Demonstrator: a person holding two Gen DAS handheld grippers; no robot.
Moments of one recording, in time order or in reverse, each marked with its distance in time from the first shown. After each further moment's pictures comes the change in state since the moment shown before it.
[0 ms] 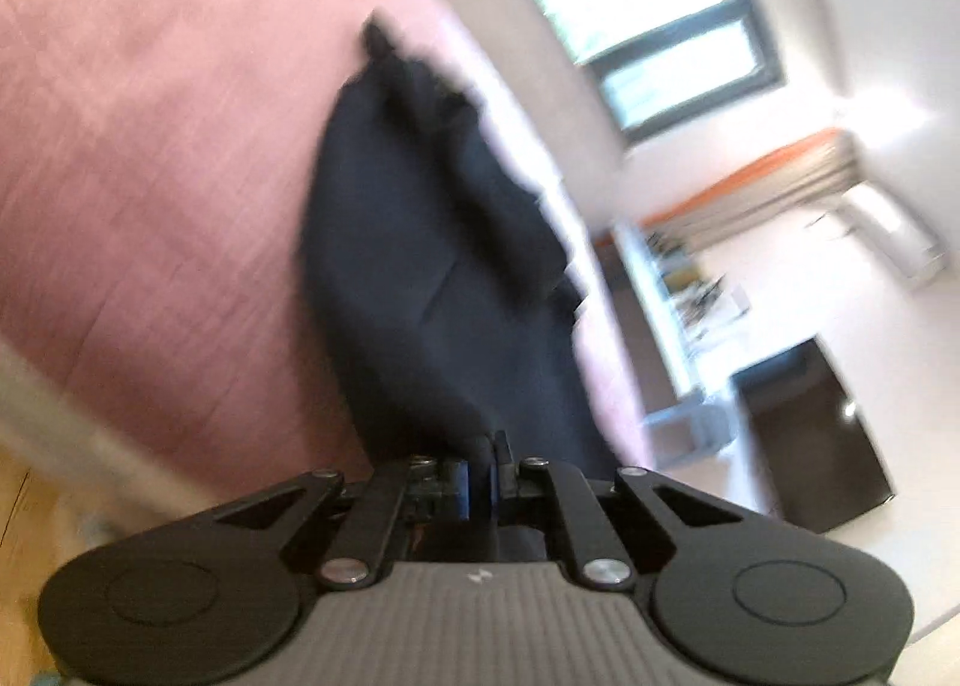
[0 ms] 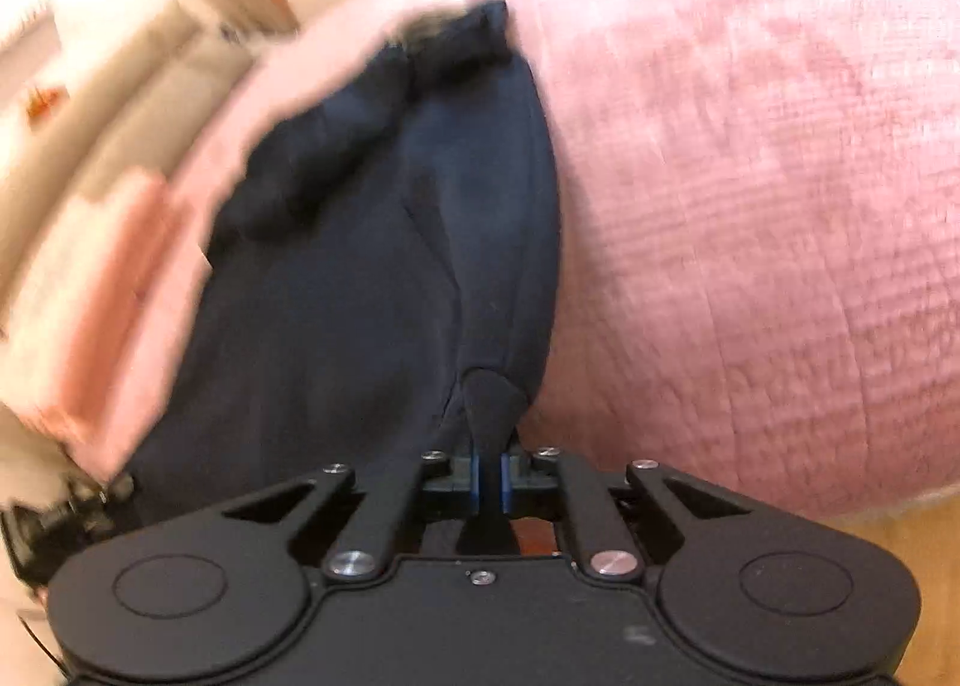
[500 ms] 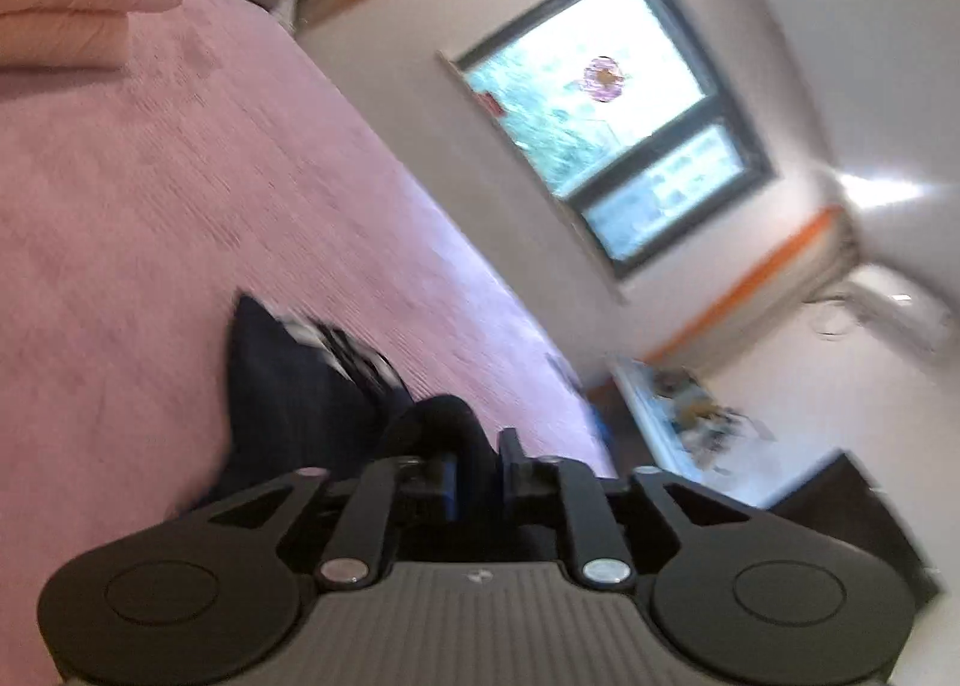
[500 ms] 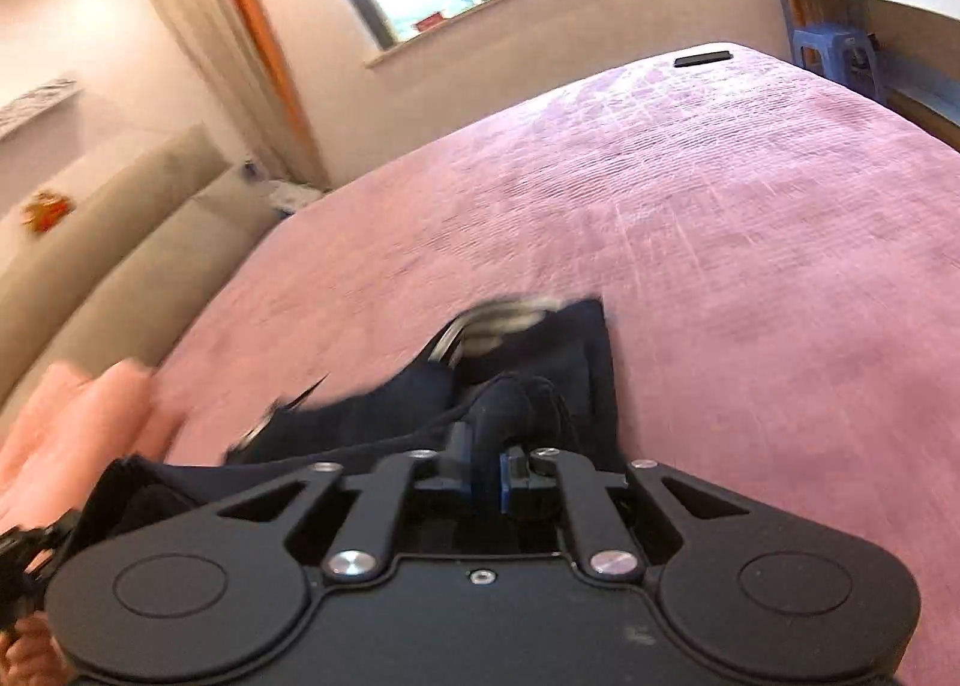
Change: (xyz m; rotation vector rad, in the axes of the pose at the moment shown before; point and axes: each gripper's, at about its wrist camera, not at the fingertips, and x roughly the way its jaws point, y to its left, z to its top) left arm 0.162 -0.043 0.249 0.094 -0.259 0.078; right arm 0.169 0.062 0.277 -0.068 -0.251 -0.031
